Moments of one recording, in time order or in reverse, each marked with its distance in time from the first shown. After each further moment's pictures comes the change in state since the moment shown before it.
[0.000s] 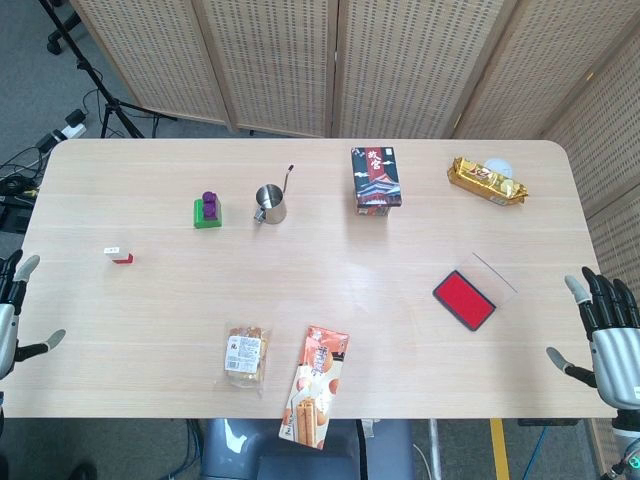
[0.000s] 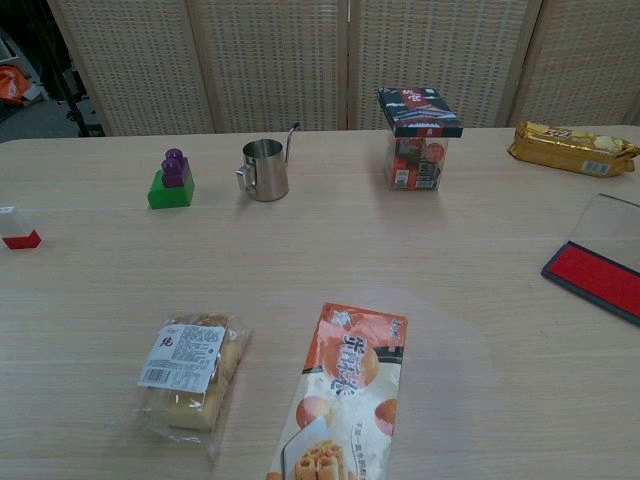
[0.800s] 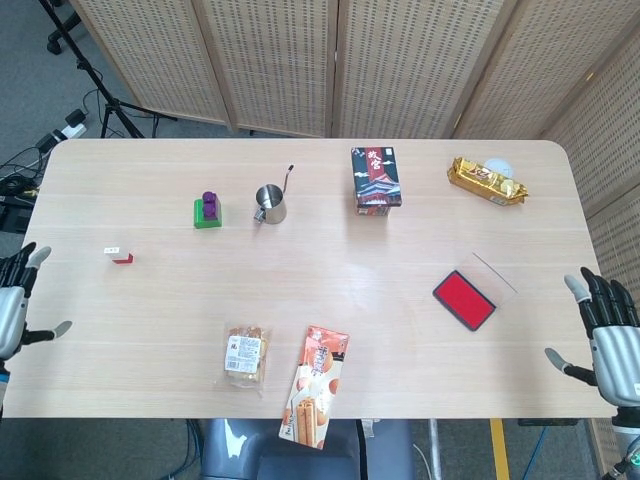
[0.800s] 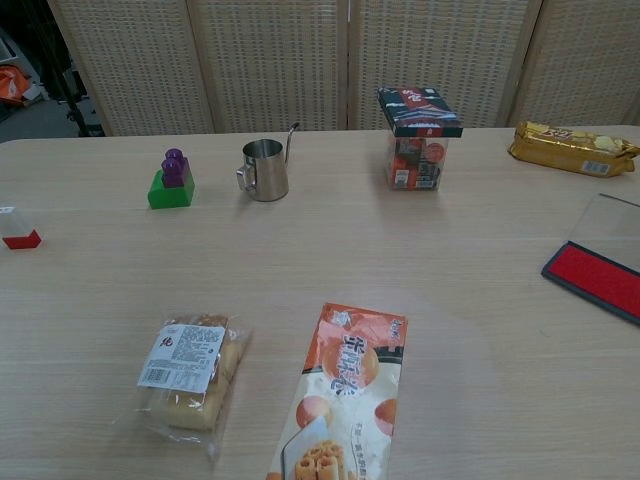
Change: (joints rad) left arm -0.092 0.022 -0.050 0.048 -0.142 -0.211 -0.072; right arm 0.010 0.018 0.000 -0.017 0.034 -0.044 0.051
